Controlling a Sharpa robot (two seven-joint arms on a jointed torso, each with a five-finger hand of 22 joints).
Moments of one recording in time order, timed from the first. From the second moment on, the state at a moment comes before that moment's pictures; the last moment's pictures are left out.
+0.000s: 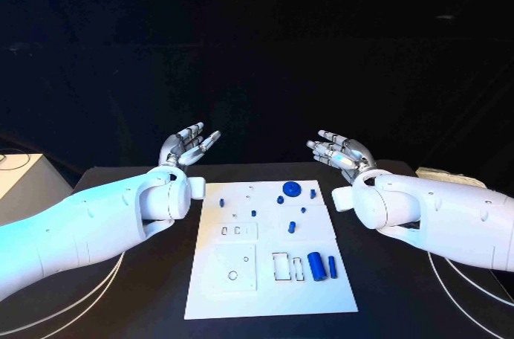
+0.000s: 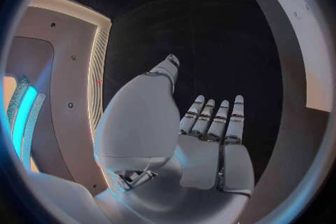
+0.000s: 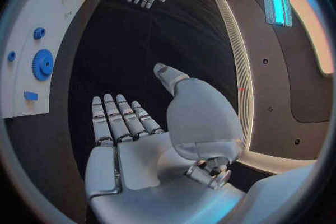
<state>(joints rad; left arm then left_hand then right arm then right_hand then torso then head) 1.14 -0.68 -0.04 1.26 0.05 -0.59 0.50 1.44 -0.17 0.21 0.28 0.05 0.44 0.16 0.04 0.05 0.36 0.15 0.03 0.04 0.35 0.23 0.03 0.04 0.09 0.41 0.27 0.05 0.05 1.23 -0.78 -0.19 1.43 0.01 -0.55 0.41 1.15 -0.09 0.40 0.05 0.21 0.34 0.15 0.04 0.05 0.46 0.26 0.04 0.04 0.45 0.24 0.05 0.05 0.09 0.35 0.29 0.04 0.04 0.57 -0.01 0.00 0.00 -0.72</state>
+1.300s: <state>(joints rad) 1.15 -0.92 -0.04 1.61 0.00 -0.31 0.47 1.43 -0.18 0.42 0.13 0.06 0.92 0.22 0.20 0.13 1.06 0.16 0.08 0.07 1.05 0.11 0.28 0.26 0.18 0.97 0.21 0.40 0.20 1.31 -0.76 -0.20 1.42 -1.36 -0.44 -0.01 1.29 -0.20 0.54 -0.11 0.20 1.04 0.16 0.15 0.17 1.24 0.08 0.07 0.07 1.45 -0.01 0.74 0.61 0.16 1.23 0.09 0.92 0.65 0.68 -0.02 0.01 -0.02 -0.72</state>
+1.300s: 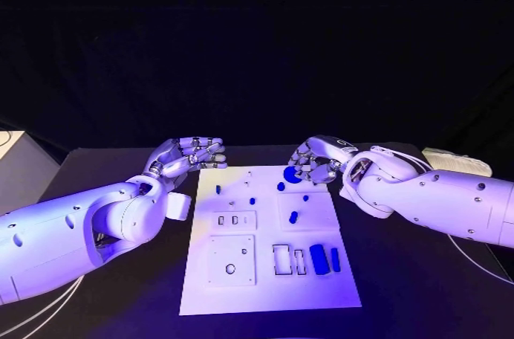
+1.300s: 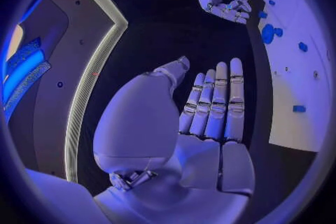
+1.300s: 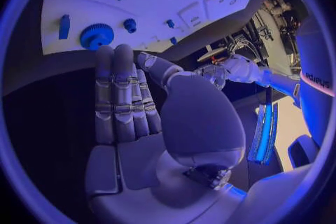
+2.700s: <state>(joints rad) 1.17 -0.94 -0.03 1.66 0.00 -0.29 0.45 1.41 -0.18 0.43 0.12 0.06 0.92 0.22 0.20 0.13 1.06 0.16 0.07 0.07 1.04 0.12 0.28 0.27 0.18 0.97 0.21 0.41 0.21 1.30 -0.68 -0.20 1.40 -1.62 -0.35 -0.23 1.26 -0.25 0.55 -0.04 0.19 1.05 0.15 0.15 0.22 1.20 0.08 0.06 0.07 1.46 -0.01 1.11 0.91 0.13 1.33 0.10 1.15 0.96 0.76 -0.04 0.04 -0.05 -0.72</state>
